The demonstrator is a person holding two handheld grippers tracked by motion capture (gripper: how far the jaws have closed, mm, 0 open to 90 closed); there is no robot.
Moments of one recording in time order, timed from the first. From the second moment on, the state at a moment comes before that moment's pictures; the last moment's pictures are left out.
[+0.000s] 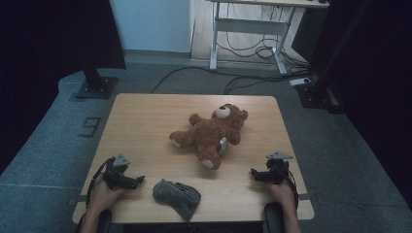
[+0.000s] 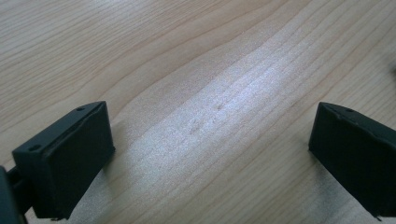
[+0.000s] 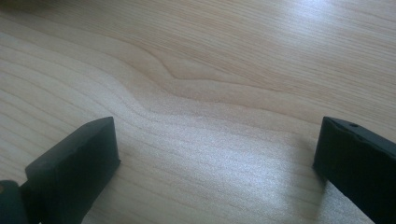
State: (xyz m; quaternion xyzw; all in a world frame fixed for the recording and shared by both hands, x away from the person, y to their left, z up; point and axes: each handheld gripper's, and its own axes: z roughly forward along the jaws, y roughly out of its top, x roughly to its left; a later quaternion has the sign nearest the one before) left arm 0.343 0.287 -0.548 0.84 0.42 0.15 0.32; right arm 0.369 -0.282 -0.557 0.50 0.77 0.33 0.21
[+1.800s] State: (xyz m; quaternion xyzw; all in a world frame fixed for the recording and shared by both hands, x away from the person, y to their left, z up) left arm 0.342 0.285 -0.548 0.84 0.42 0.15 0.32; right arm 0.329 -0.217 -0.472 0.36 0.83 0.39 0.18
